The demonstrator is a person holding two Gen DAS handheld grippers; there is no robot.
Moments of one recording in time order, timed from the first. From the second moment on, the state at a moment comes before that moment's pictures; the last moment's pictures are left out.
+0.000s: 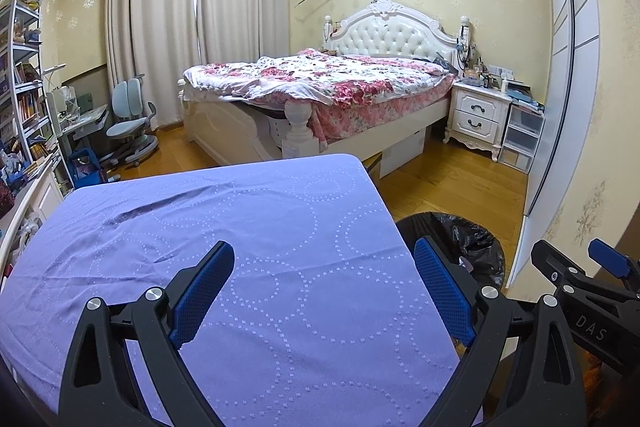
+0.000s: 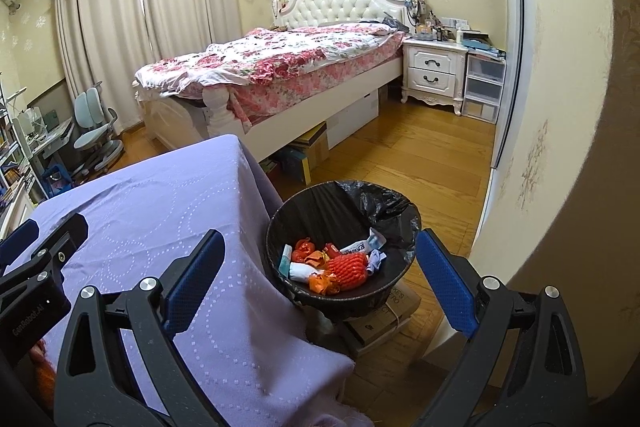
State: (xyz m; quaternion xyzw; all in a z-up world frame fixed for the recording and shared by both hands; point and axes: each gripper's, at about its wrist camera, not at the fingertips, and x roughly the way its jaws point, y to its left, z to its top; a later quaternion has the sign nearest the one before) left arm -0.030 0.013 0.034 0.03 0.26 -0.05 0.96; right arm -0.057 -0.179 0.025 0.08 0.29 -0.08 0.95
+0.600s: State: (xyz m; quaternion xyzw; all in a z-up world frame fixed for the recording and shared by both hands) left arm -0.032 0.012 0.031 0.02 0.27 -0.05 0.96; right arm -0.058 -0.177 0.024 0.08 0.29 -0.07 0.95
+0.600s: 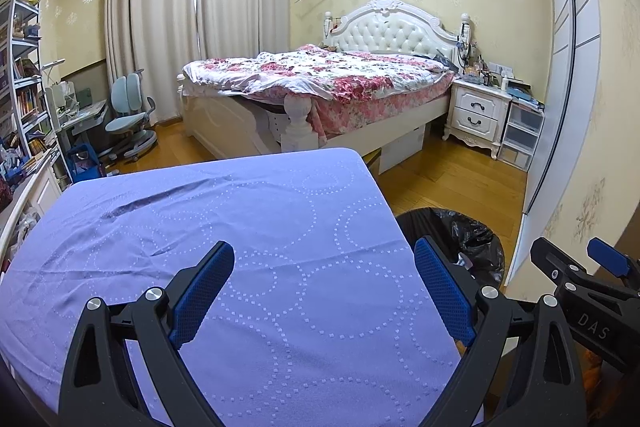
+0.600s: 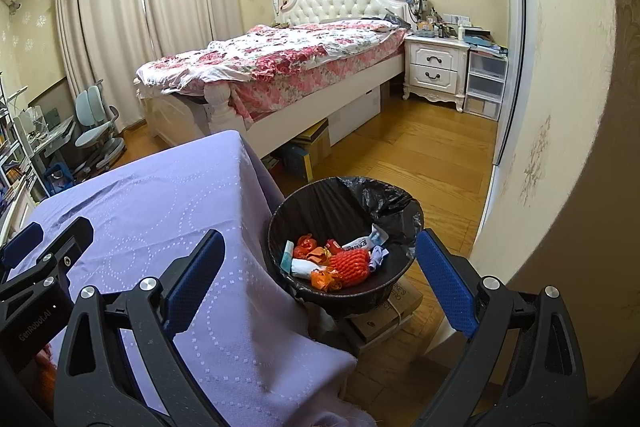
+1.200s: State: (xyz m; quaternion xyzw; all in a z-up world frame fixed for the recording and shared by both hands) left arm -0.033 0.014 0.029 0.02 0.27 -0.05 0.96; right arm -0.057 -0.169 0.019 0.07 0.30 -0.07 0.95
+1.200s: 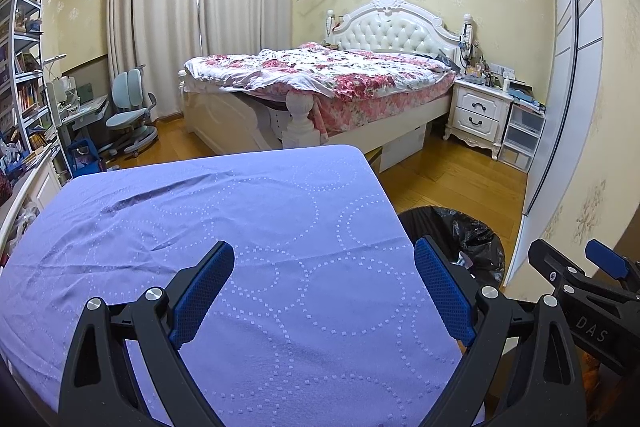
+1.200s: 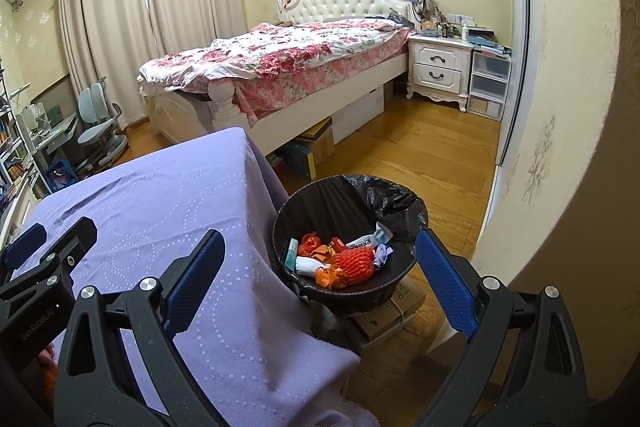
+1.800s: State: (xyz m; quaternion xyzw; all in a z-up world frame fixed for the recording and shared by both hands) left arm -0.033 0.016 0.028 0.02 0.27 -0.05 0.96; right arm -0.058 -0.167 0.018 0.08 0.30 -0.07 0.95
